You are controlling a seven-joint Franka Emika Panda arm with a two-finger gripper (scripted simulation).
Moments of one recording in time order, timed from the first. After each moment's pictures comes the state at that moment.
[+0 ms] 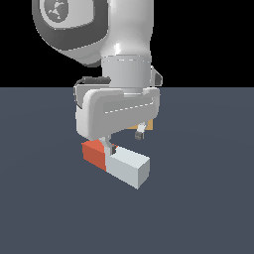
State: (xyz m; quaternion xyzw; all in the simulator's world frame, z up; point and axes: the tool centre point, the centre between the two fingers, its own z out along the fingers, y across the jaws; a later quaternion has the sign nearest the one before) arm -0.001 -0.048 0.082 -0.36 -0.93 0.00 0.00
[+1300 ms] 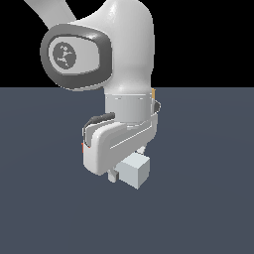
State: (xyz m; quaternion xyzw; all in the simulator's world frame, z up) arm 0.002 -0.053 0.026 -0.32 -0.95 0.00 0.00
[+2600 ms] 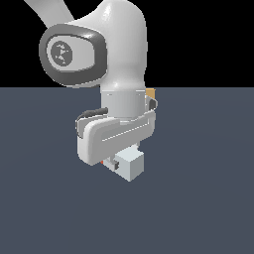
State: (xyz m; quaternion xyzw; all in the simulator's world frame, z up) arm -0.008 -0.038 0.031 -0.37 -0.93 0.00 0.00
